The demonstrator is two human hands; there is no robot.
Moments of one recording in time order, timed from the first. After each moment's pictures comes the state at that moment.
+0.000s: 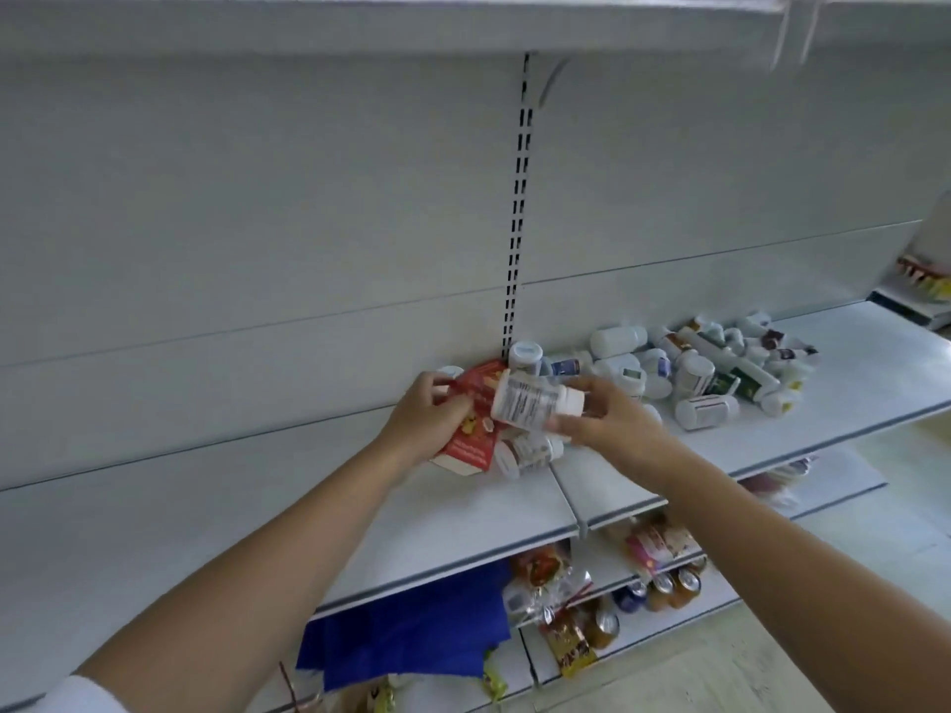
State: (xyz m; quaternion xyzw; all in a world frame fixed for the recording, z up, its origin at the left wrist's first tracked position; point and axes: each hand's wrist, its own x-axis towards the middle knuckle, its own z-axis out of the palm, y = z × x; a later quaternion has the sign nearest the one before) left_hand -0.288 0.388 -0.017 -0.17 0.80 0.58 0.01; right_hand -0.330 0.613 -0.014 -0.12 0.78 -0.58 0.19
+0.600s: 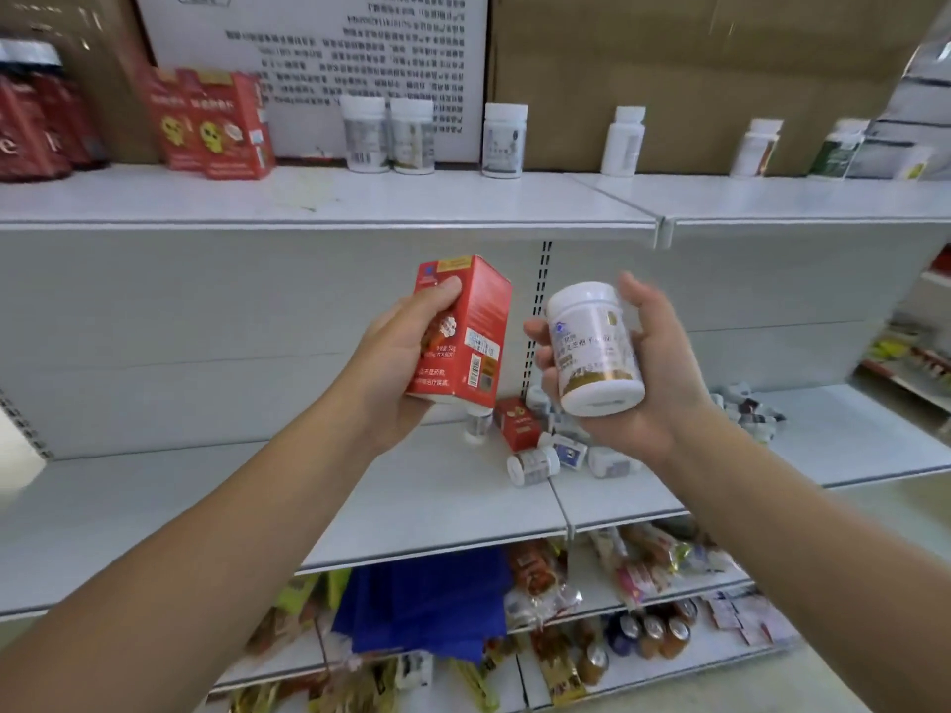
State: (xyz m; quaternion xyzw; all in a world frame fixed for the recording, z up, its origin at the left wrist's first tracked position) left_hand -0.101 0.417 0.198 -0.06 0.58 0.80 -0.12; right_hand -0.158 0.605 0.212 -0.08 0.38 -0.85 0.35
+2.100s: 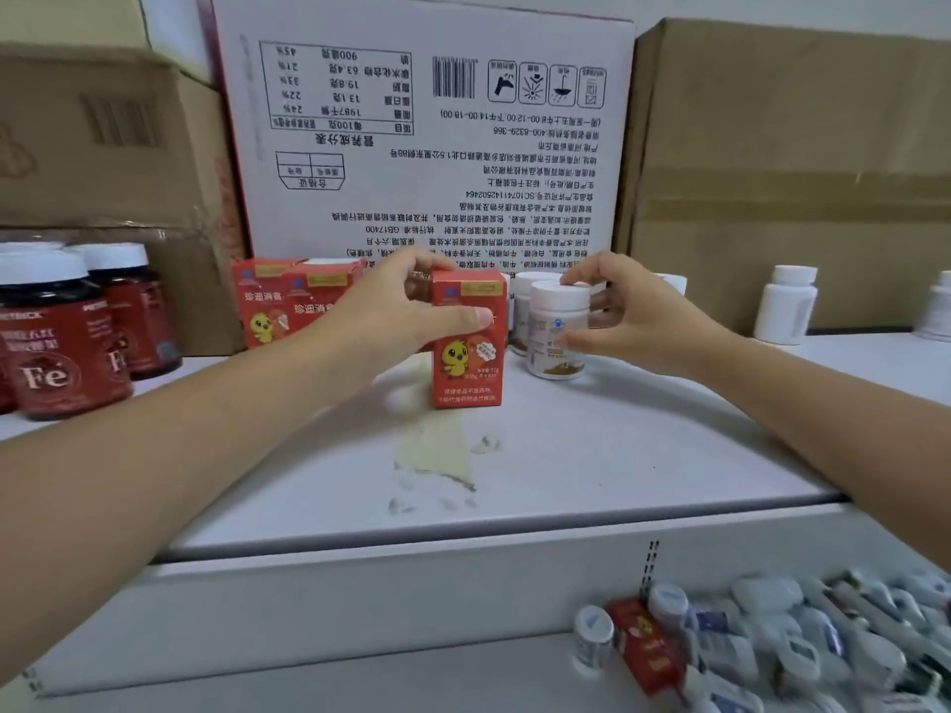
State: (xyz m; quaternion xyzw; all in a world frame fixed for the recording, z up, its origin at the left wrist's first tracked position) left_hand -0.237 0.192 0.337 -0.01 0.81 0.53 -0.25; right_hand -0.382 0.405 0.329 -0.45 0.78 -0.41 -0.11
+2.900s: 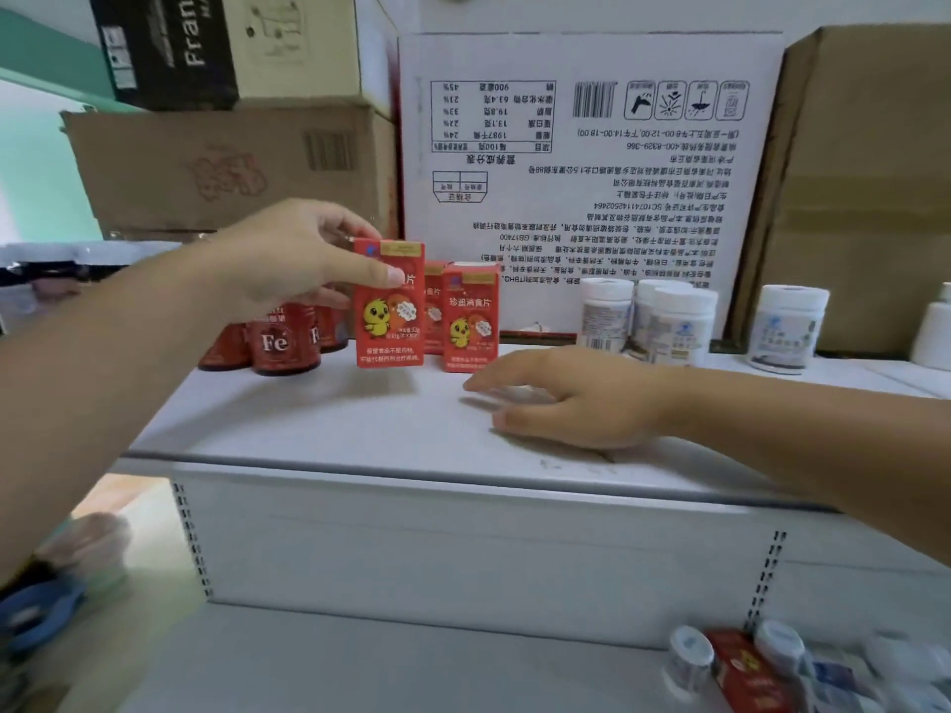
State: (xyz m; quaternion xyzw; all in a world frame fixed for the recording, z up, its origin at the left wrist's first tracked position) left_hand -0.102 0.095 0.390 -0.15 0.85 0.43 -0.26; right_hand -0.252 0.311 0.324 -0.64 0.77 -0.08 -0.02
